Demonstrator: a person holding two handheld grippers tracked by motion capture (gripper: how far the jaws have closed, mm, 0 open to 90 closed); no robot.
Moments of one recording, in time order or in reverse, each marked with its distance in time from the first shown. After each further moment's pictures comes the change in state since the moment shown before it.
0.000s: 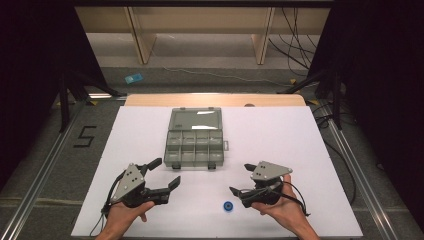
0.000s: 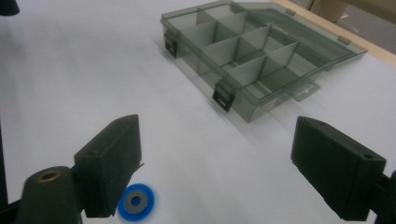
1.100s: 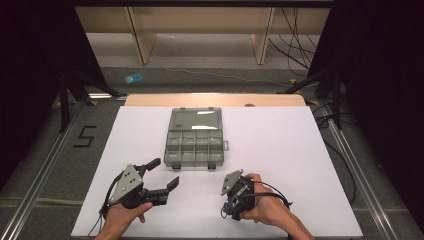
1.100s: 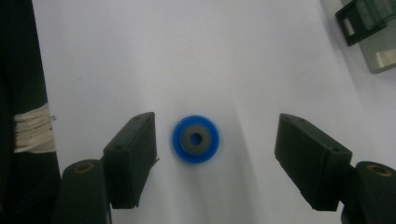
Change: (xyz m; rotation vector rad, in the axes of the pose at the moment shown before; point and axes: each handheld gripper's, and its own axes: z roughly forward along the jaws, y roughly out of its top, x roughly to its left) left arm 0.000 0.000 -0.003 -0.012 -0.002 0.003; right arm 0.030 0.013 0.048 0.520 0.222 -0.253
